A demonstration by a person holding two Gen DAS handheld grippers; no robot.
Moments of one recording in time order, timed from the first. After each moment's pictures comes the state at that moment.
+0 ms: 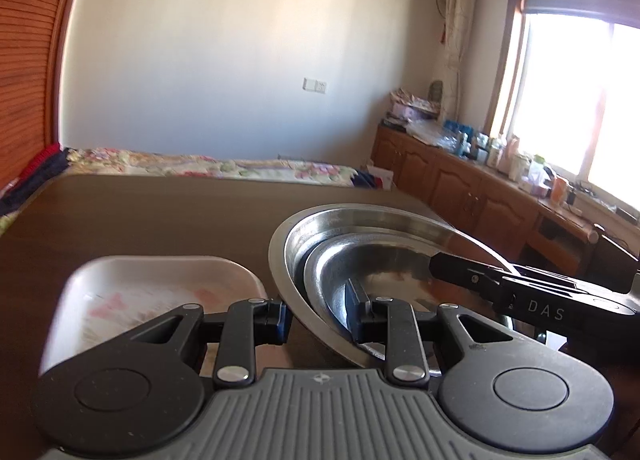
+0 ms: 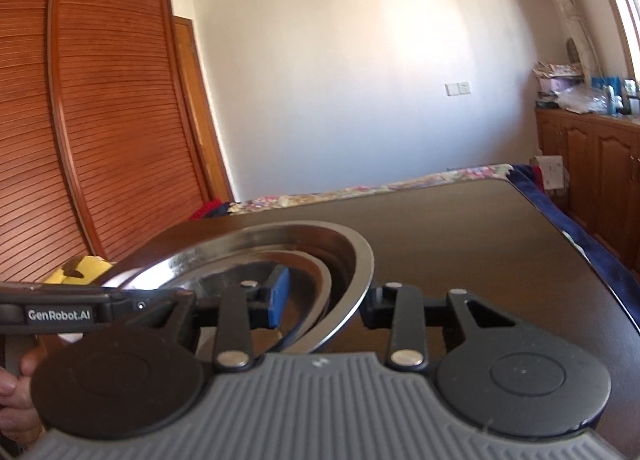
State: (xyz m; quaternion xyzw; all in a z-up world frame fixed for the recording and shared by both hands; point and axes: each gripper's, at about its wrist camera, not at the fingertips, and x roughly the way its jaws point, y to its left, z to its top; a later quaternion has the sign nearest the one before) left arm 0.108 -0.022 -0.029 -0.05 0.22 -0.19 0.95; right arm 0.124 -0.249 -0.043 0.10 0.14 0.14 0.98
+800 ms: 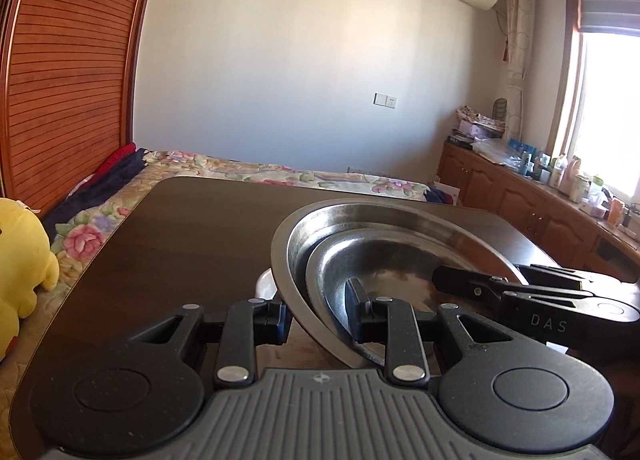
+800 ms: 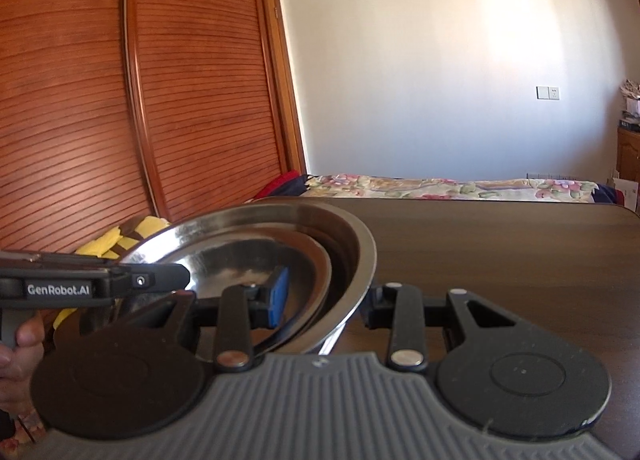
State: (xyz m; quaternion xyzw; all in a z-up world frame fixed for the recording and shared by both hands) left arm 0.104 0.070 -0.029 -0.06 0.22 -0.11 0.97; right arm 0.148 -0.157 -0.029 0.04 0.16 0.24 0.96
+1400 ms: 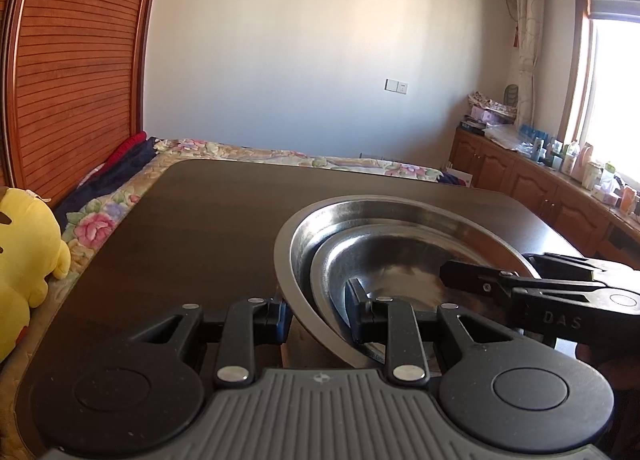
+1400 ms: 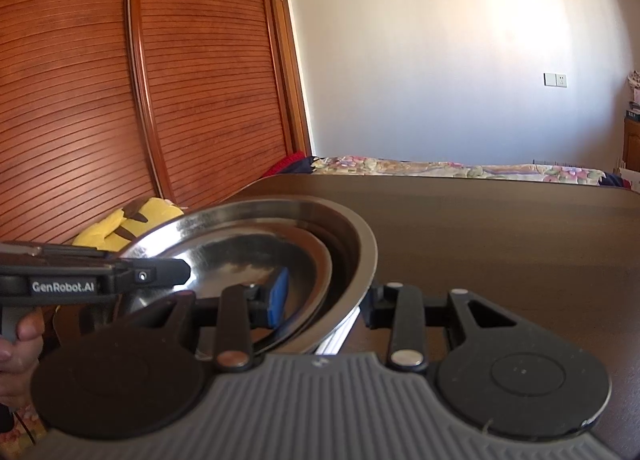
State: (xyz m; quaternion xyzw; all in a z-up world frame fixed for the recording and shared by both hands) left arm 0.105 0.071 -0.039 -0.05 0.24 -0.08 0.97; right arm 0.150 -0.146 -0.037 0.03 0.19 0.25 0.95
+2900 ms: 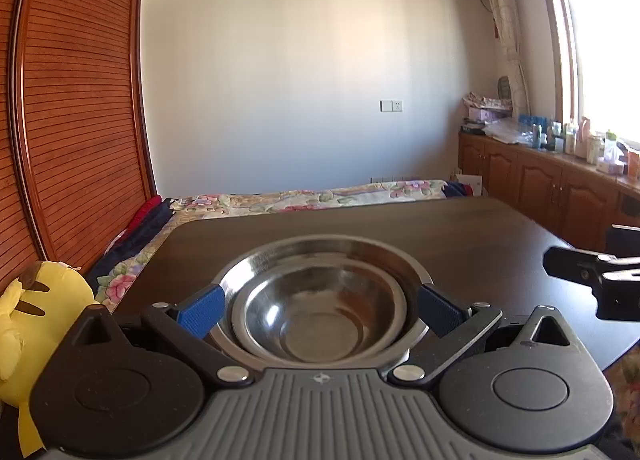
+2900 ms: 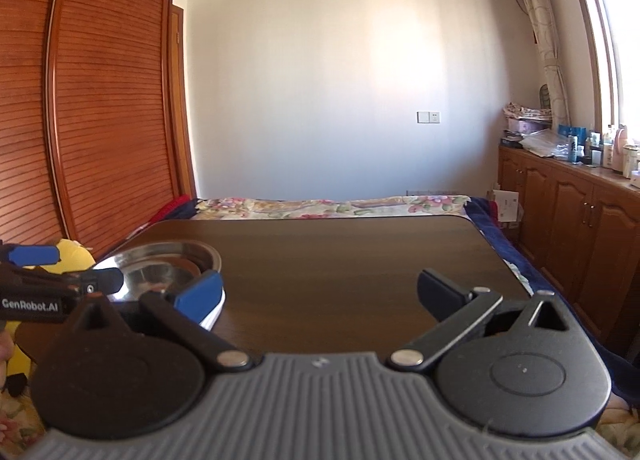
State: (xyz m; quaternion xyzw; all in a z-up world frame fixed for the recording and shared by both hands) left arm 0.038 -0.007 -0.005 0.05 0.18 -0.05 0.98; right arm 0.064 -0.206 -0.008 0.03 0.13 0.05 0.99
